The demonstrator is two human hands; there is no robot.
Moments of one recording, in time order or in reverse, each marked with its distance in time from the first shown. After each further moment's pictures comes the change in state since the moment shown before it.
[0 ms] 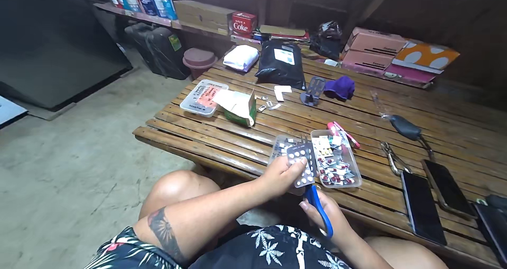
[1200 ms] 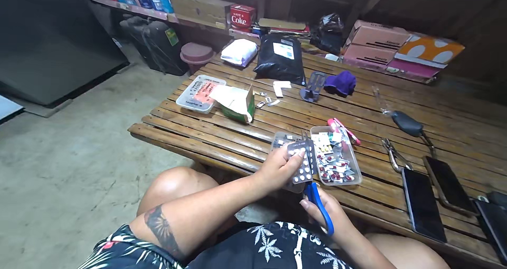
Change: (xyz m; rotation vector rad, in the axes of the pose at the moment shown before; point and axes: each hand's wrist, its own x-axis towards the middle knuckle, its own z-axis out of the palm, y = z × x) left_hand 0.006 -0.001 -0.001 -0.025 0.057 0.059; right_hand -0.001 -0.003 -0.006 -0.003 -0.031 0.064
